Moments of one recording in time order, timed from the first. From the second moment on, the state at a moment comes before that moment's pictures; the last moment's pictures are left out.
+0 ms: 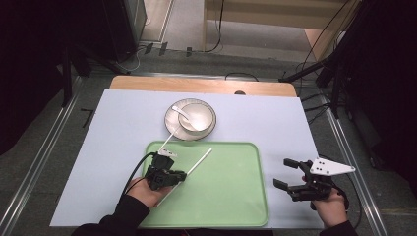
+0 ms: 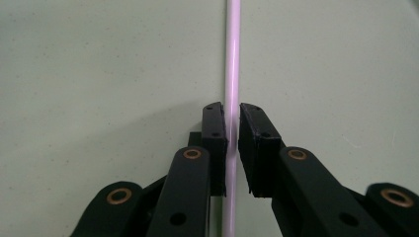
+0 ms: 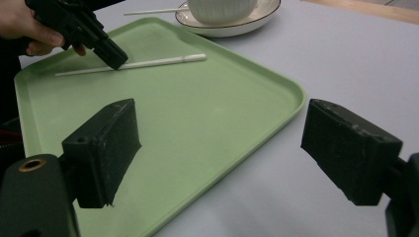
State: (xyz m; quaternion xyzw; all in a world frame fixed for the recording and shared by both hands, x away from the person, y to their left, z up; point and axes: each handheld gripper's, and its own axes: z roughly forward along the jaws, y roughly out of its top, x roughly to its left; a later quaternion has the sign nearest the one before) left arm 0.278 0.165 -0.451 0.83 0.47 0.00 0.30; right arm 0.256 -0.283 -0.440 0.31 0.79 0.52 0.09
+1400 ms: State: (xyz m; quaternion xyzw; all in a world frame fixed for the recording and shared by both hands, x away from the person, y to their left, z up) left arm 0.315 0.199 -0.381 0.83 0.40 0.03 0.37; right arm 0.256 -0.279 -0.440 0.30 0.80 0.51 0.09
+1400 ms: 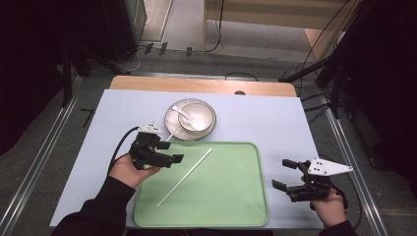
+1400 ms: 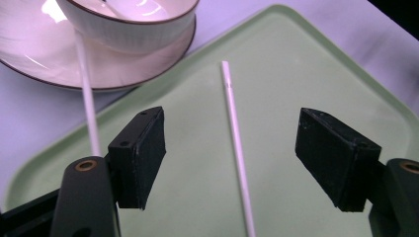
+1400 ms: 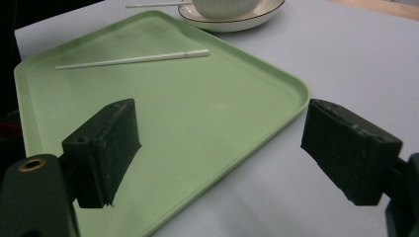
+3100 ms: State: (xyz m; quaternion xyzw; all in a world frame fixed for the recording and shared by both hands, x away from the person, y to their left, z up) left arm 0.423 0.186 -0.439 0.82 0.49 0.08 0.28; right arm 0.254 -0.282 -0.440 0.30 0.80 0.52 0.09
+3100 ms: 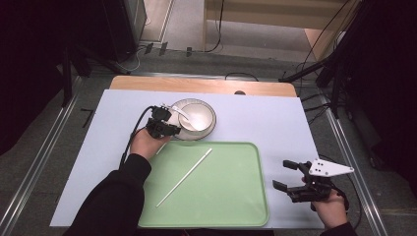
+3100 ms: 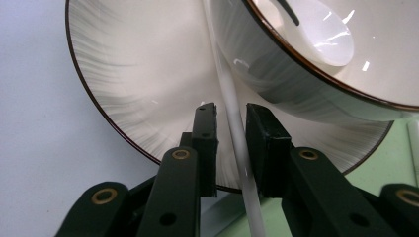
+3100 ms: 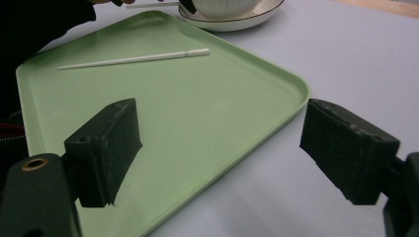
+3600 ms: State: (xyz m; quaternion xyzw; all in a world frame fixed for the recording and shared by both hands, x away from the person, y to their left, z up) left arm 0.425 0.192 -0.436 0.82 0.50 0.08 0.28; right arm 0.254 -0.282 -0.441 0.30 0.80 0.52 0.09
